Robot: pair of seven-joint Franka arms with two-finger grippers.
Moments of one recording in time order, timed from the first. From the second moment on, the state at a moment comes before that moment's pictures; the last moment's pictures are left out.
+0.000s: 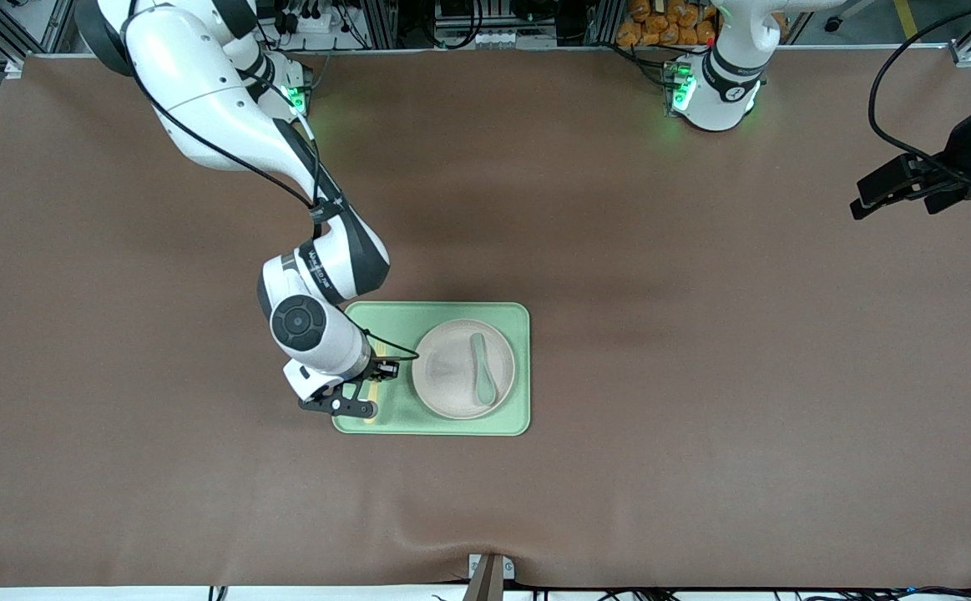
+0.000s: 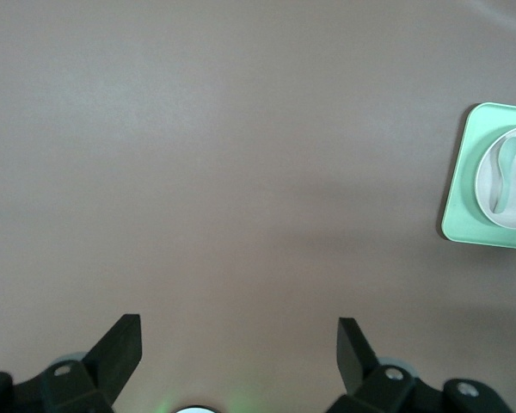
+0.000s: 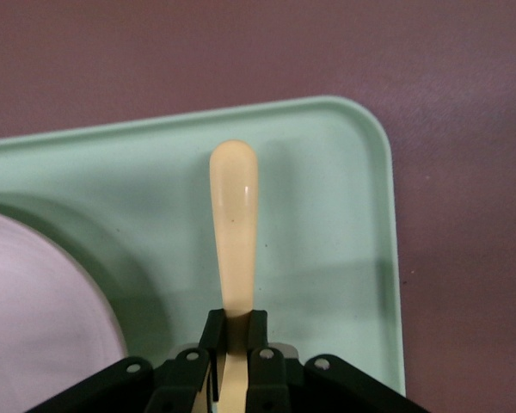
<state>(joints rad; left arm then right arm) -0.01 0.05 -0.07 -1.42 -0.07 1.45 -0.19 0.39 0.76 0.05 -1.50 0.02 2.28 0.54</state>
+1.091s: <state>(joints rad) -0.01 0.05 -0.07 -1.42 -0.07 1.45 -0.19 0.25 0.54 0.06 -1.44 0.02 1.90 0.53</state>
